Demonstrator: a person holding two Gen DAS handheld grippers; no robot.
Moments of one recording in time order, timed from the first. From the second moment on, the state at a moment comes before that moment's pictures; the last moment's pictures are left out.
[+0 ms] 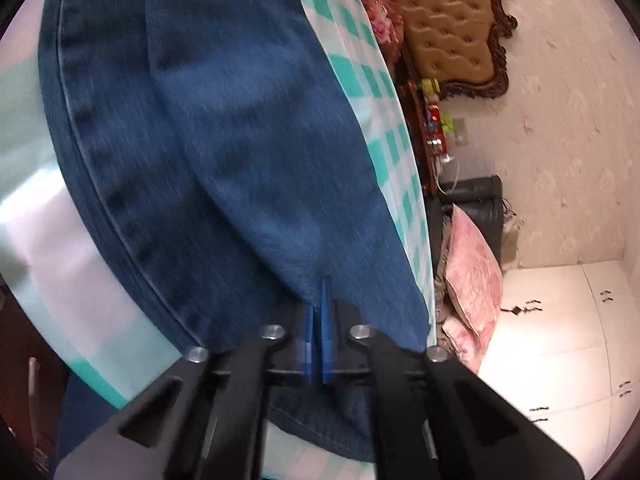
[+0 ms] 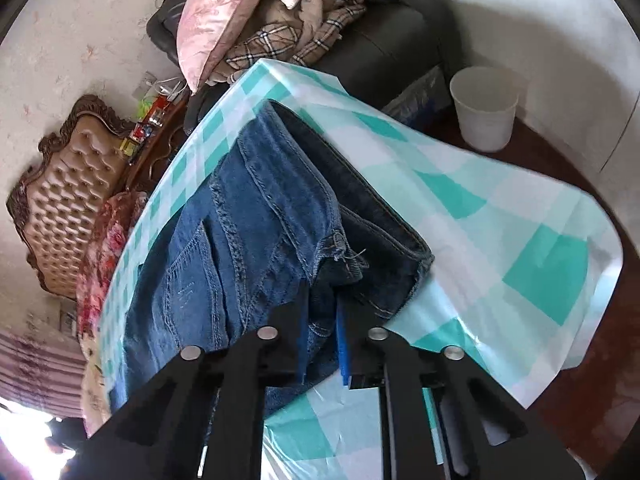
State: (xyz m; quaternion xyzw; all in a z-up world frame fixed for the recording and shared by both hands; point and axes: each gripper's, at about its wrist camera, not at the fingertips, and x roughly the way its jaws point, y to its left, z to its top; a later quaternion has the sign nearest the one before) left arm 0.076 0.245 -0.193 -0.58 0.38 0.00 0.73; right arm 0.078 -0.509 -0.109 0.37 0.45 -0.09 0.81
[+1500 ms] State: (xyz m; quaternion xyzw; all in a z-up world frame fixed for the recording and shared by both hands) left arm 0.031 0.366 -0.199 -0.53 0.38 0.13 0.75; right arm 0.084 -0.511 -0.112 0.24 0.50 -0.13 0.83
